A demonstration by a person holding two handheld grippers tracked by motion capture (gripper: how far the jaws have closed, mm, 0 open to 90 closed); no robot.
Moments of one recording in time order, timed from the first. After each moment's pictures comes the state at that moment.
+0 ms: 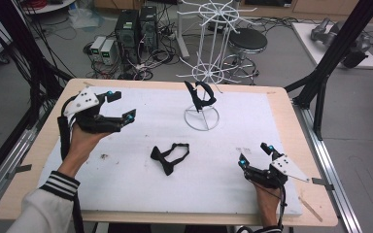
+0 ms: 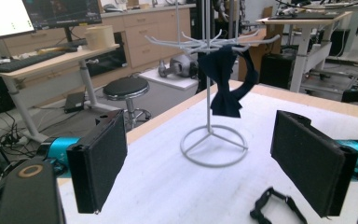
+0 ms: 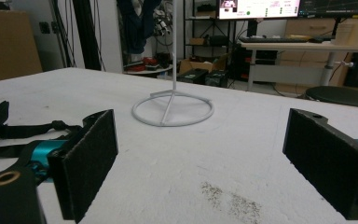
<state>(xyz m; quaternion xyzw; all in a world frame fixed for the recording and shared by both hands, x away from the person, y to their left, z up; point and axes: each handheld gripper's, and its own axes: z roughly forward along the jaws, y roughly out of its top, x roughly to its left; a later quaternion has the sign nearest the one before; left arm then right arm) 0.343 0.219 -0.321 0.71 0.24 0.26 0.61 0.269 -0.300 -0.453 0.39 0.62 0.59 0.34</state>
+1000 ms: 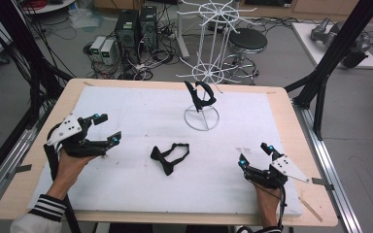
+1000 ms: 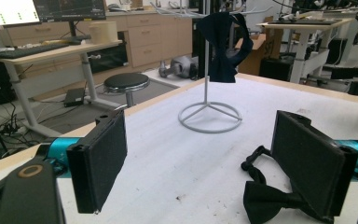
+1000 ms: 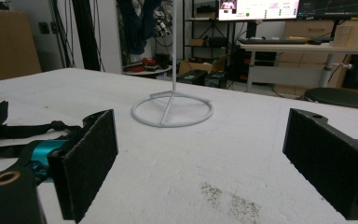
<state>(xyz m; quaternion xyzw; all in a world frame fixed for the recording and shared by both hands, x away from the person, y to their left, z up) 0.315 0.254 -0.367 0.70 0.25 0.26 0.62 0.268 -0.300 -0.453 0.39 0.62 0.59 0.35</state>
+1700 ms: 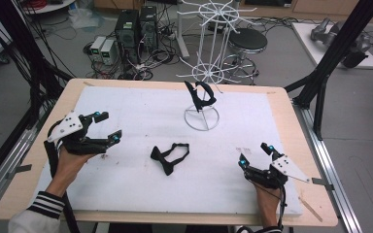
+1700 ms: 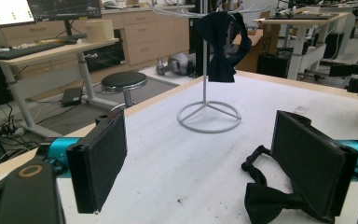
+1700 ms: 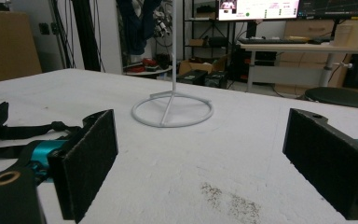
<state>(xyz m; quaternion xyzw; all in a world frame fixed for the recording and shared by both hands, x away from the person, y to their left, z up) 0.321 0.251 -0.361 0.71 0.24 0.25 0.61 0.268 -0.300 -0.453 0.39 0.62 0.59 0.34</state>
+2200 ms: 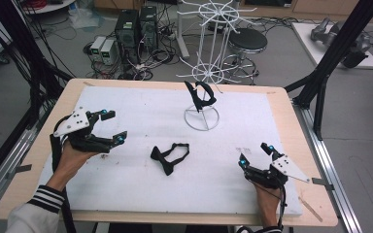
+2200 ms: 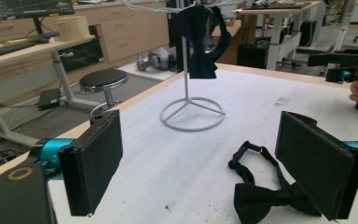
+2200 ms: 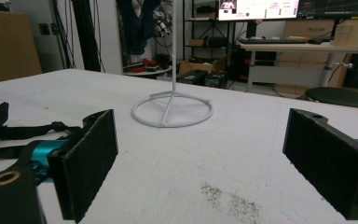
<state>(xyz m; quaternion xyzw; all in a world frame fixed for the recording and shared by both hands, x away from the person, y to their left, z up) 0.332 0.240 -0.357 0.73 0.20 0.22 0.61 0.268 -0.300 -0.453 0.39 0.62 0.59 0.34</state>
